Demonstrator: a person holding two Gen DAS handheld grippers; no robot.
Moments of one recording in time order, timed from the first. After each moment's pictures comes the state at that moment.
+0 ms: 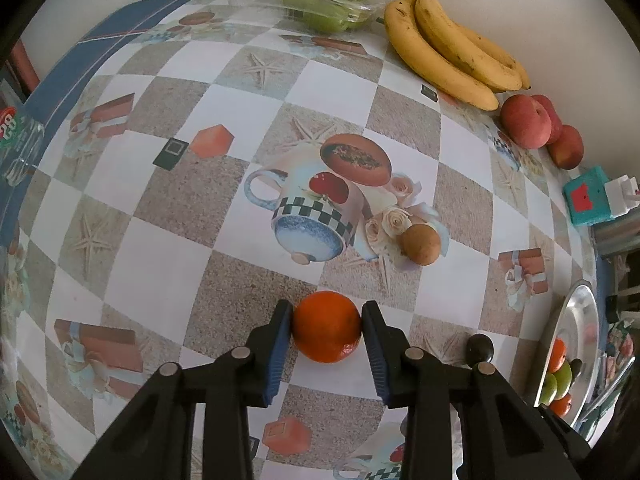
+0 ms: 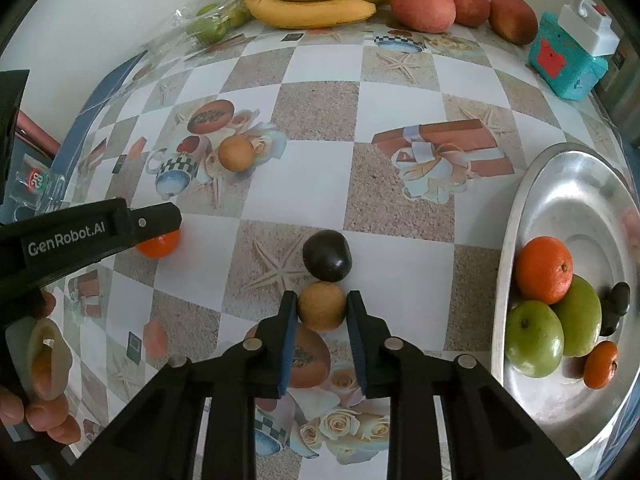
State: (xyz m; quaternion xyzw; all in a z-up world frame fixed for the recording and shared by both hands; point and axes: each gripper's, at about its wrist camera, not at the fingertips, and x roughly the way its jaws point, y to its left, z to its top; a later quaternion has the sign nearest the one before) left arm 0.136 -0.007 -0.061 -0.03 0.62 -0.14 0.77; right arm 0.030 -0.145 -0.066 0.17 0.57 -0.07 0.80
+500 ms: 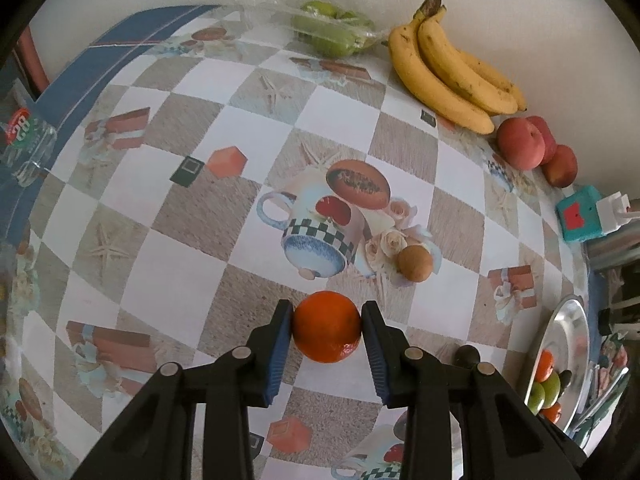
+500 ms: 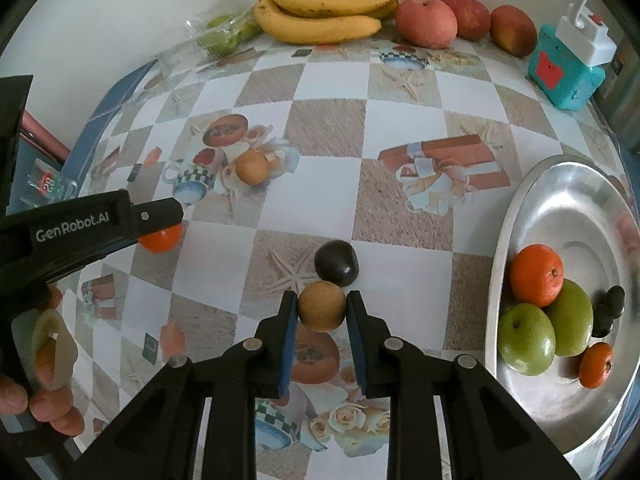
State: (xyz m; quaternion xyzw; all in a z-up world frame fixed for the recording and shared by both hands) left arm 0.137 0.004 -0.041 -0.04 0.60 -0.14 0.79; right arm 0.026 -0.145 -0.047 0.17 0.55 -0.06 0.82
